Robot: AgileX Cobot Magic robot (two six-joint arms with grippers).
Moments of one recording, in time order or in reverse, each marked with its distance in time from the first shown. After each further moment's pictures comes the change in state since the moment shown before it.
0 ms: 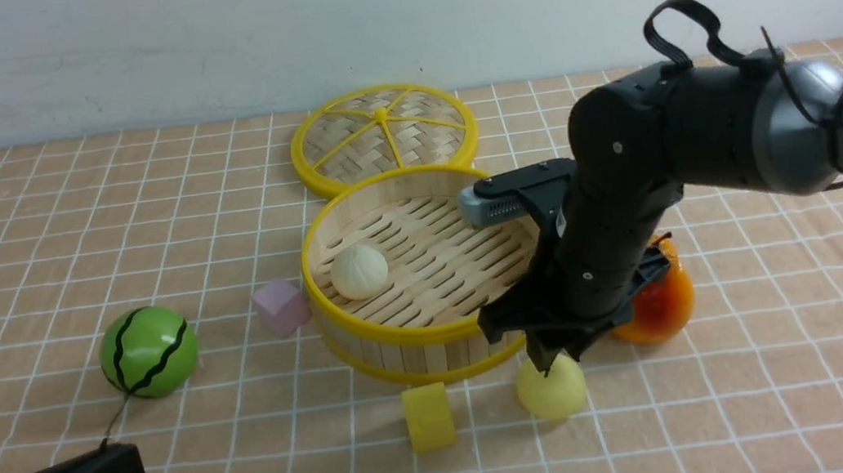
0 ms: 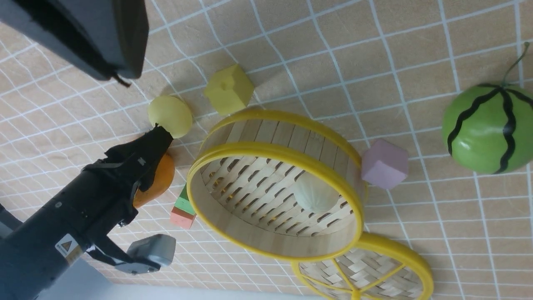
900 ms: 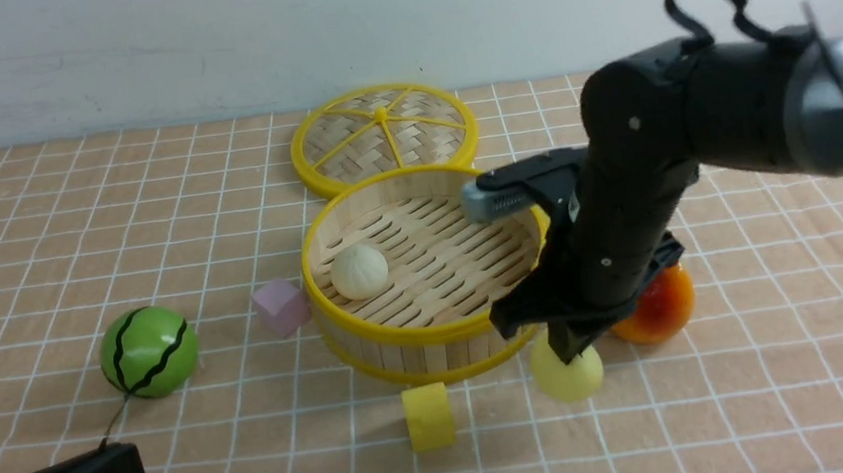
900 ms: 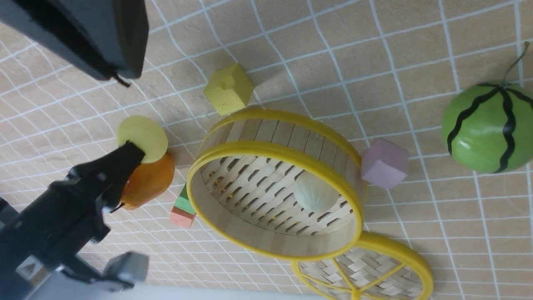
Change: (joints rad) right arm 0.000 -0.126 0.000 0.020 0.082 -0.074; left arm 0.000 0.000 0.000 0.000 -0.001 0.001
